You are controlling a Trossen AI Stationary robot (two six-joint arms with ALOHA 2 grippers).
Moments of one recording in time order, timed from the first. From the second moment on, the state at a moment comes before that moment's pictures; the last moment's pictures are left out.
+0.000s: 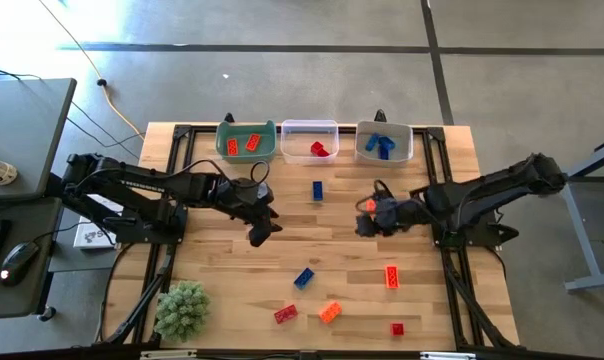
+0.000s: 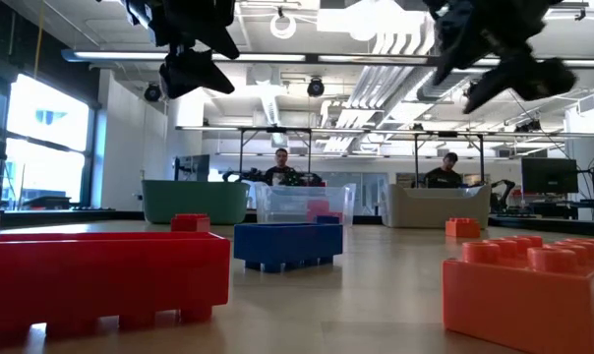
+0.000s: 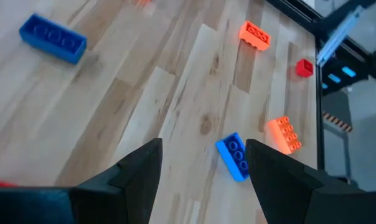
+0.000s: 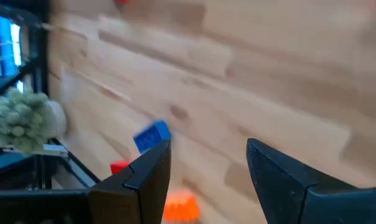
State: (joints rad) left arm 0.05 1.28 0.91 -0.37 0.04 -0.55; right arm 0.24 1.16 0.87 -0.62 0.09 1.53
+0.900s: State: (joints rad) left arm 0.05 1.28 0.91 -0.37 -0.04 -0.58; right arm 0.55 1.17 0.87 -0.94 0.05 1.80
